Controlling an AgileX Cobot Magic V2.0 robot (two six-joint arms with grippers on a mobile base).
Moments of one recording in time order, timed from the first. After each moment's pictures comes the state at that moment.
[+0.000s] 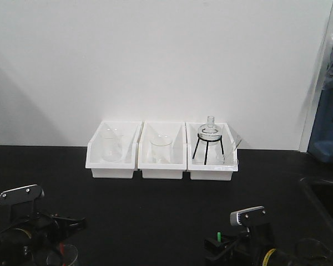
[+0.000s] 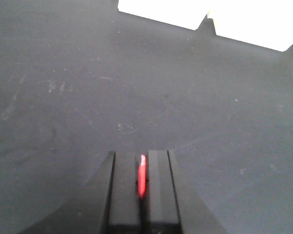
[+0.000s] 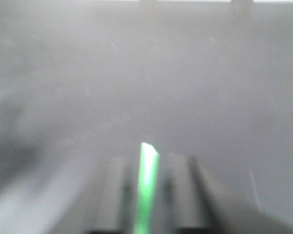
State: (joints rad) left arm -0.25 1.77 -0.85 -0.22 -0.29 -0.16; right arm 0.22 1.90 -0.77 -0.63 -0.68 0.63
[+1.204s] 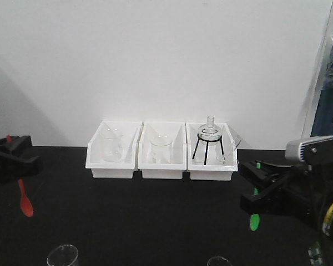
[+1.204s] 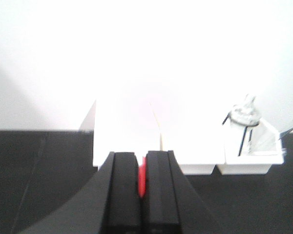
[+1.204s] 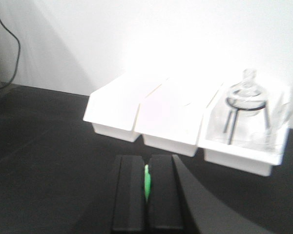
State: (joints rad) left arm -0.25 1.15 -0.85 -0.22 -0.13 0.07; right arm 0.23 1.26 -0.76 -0.72 -0.35 0.74
